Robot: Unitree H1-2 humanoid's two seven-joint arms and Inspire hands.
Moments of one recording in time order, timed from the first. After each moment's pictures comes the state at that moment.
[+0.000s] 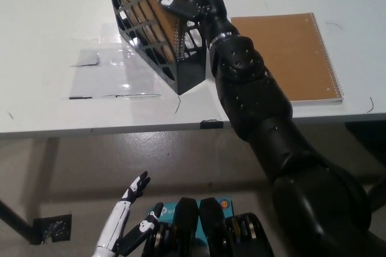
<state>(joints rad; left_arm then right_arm) -0.02 0.13 -0.14 0.26 0.27 -0.36 0.02 -1.20 0.17 -0.17 1.09 0.07 -0.15 -0.06</state>
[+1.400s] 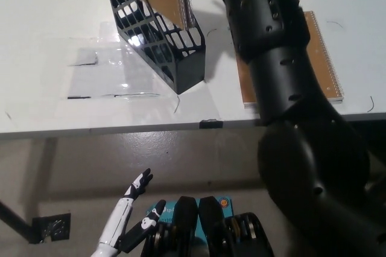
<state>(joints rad) -0.04 0.13 -0.15 0.28 0.27 -0.37 0.02 -1.48 0.17 -0.47 0.89 0.43 0.21 -0.07</state>
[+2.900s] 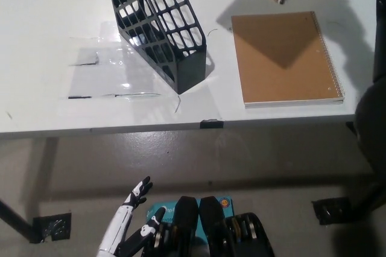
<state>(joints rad) -0.02 0.13 -0.15 0.30 0.27 -0.38 0.02 -1.44 -0.17 -0.70 0.99 0.69 0.46 -0.10</state>
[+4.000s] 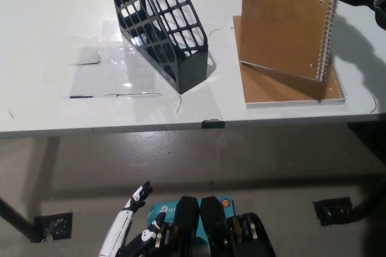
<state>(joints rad) 0.00 0.12 -0.15 0.30 0.27 -0.38 0.02 -1.37 -0.36 -0.52 1.39 0.58 0.45 0.14</state>
